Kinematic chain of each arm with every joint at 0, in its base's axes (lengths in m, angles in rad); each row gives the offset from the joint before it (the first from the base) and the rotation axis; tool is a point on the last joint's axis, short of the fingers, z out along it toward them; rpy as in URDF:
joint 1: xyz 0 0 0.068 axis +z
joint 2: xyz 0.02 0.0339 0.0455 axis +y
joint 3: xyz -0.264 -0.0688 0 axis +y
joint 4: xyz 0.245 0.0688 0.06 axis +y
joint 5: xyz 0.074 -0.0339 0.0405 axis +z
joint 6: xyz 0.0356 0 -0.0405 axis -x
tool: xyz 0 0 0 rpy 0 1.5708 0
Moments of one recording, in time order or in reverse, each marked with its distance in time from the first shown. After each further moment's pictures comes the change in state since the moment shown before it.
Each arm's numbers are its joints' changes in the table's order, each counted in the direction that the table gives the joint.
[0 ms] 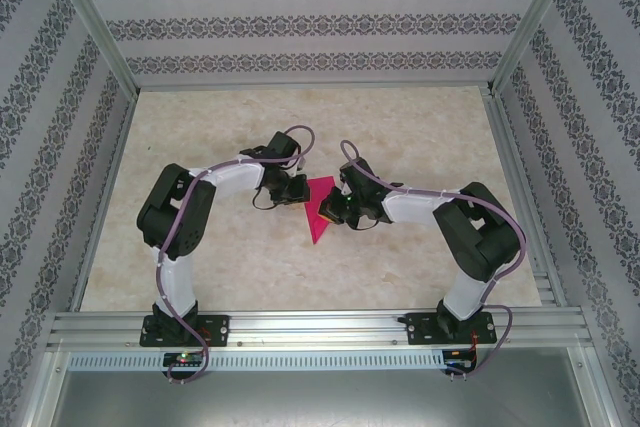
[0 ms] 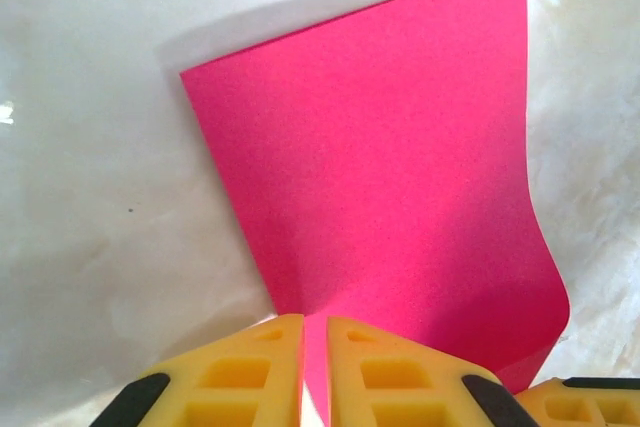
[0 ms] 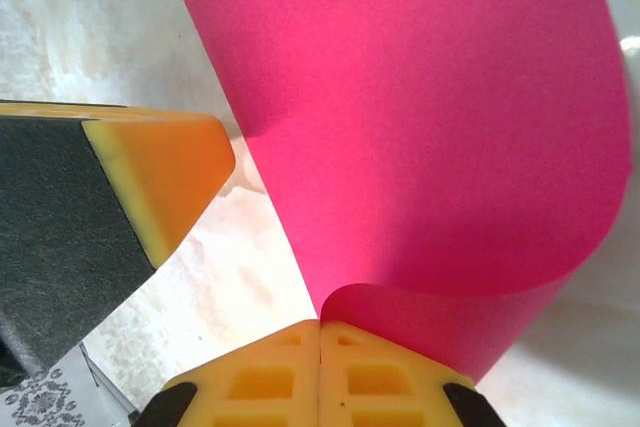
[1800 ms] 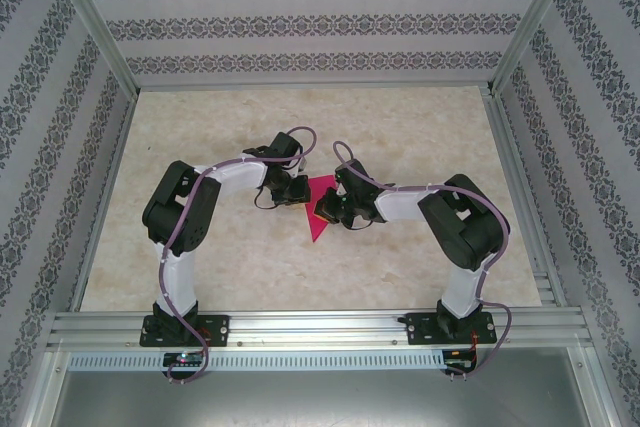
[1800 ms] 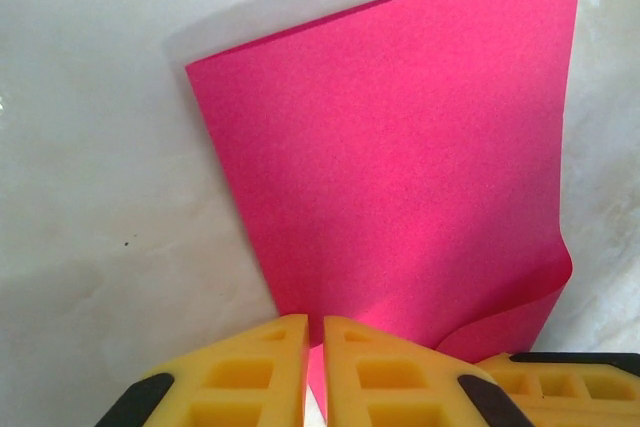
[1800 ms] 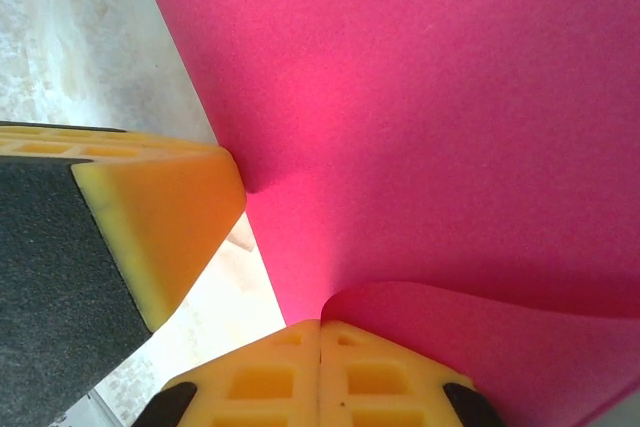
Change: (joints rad) left arm 0.001 0.043 -0.026 0.008 -0.004 -0.005; right arm 0.007 0.101 -0.019 -0.091 0.004 0.004
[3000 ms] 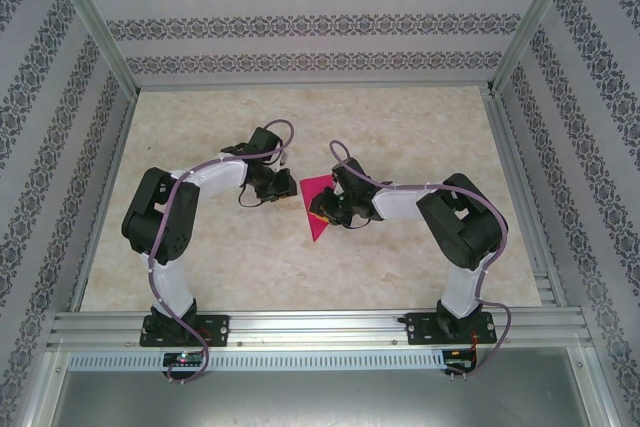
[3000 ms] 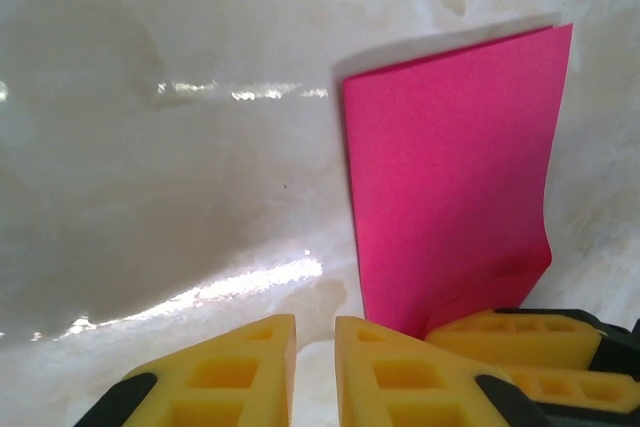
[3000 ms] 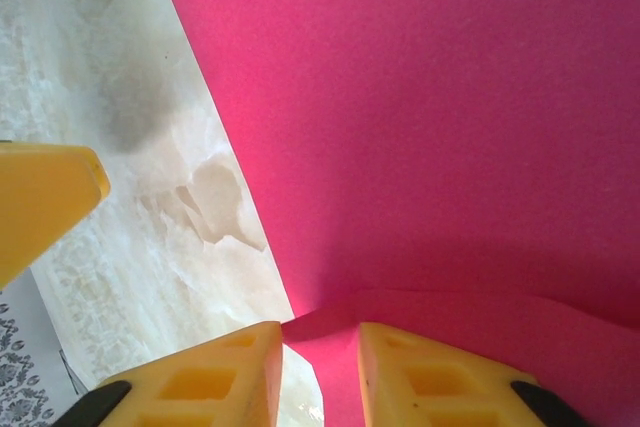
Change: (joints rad) left arm 0.090 -0.123 0.087 0.005 -0.023 0.053; right arm 0.006 0.010 -0.032 0.041 -0.010 0.025
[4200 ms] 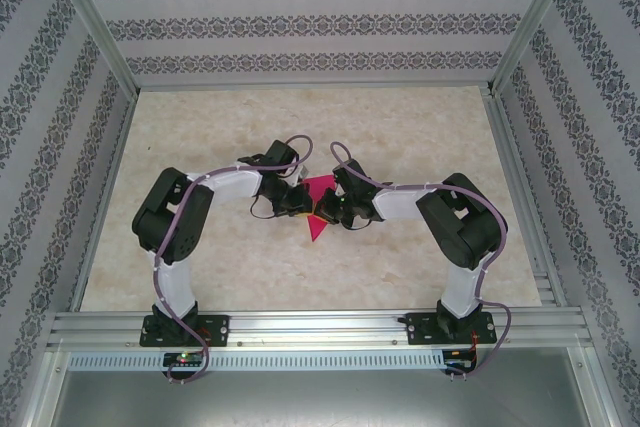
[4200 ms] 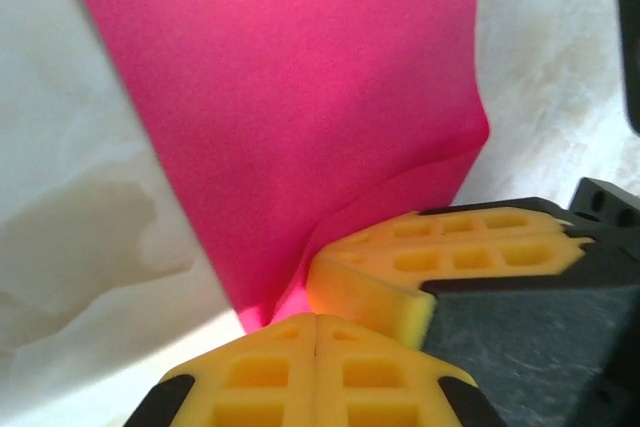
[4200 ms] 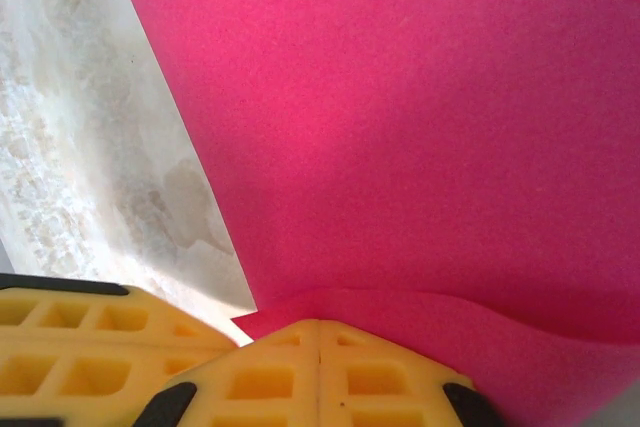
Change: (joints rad) left arm -0.106 0.040 0.032 -0.045 -0.148 0.006; right arm 0.000 0.005 0.009 0.005 -0.010 0.001
